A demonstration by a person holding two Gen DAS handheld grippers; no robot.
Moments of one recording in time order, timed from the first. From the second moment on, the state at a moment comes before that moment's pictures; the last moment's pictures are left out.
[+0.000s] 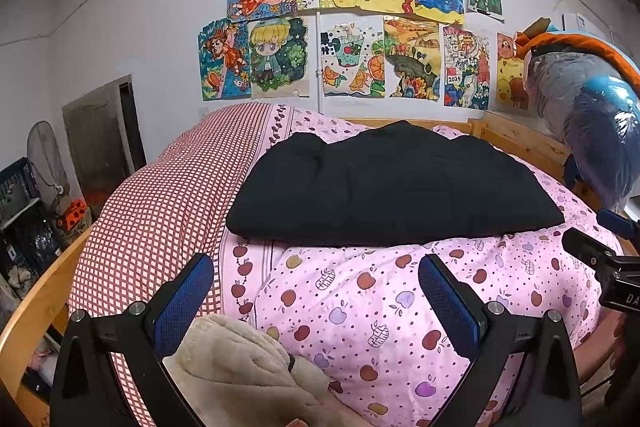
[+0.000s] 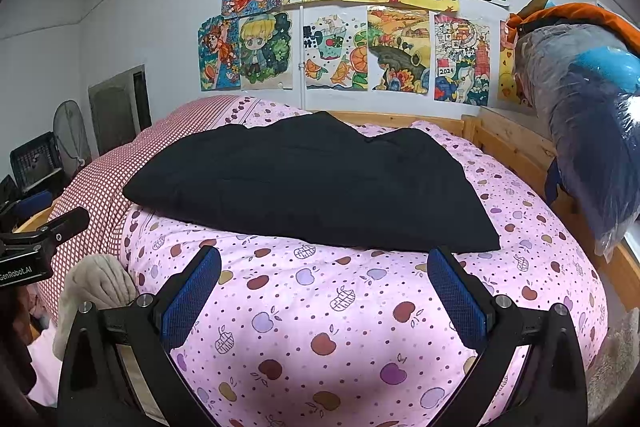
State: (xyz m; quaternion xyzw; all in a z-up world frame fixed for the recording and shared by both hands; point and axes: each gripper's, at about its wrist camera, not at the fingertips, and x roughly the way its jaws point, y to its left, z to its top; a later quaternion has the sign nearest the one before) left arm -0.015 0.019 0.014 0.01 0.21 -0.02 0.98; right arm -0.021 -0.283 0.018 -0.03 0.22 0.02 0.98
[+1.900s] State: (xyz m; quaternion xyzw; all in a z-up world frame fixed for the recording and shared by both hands) left arm -0.018 0.017 0.016 0.01 0.21 -0.03 0.98; right arm -0.025 -0.278 0.020 -0.03 0.21 0.01 0.98
